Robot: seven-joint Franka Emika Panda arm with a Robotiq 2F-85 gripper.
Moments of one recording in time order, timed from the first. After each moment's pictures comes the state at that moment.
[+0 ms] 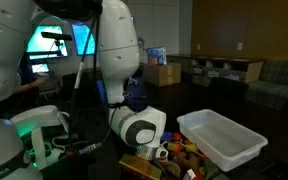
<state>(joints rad) -0.22 0.69 0.04 -2.35 -0.46 2.64 -0.60</state>
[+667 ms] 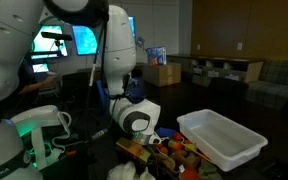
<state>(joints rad) -0.15 0.71 0.15 -2.33 -0.26 2.64 -0.50</state>
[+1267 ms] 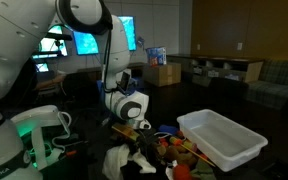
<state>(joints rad) 0.04 0.74 0.21 -2.26 -0.19 2.64 -0.29</state>
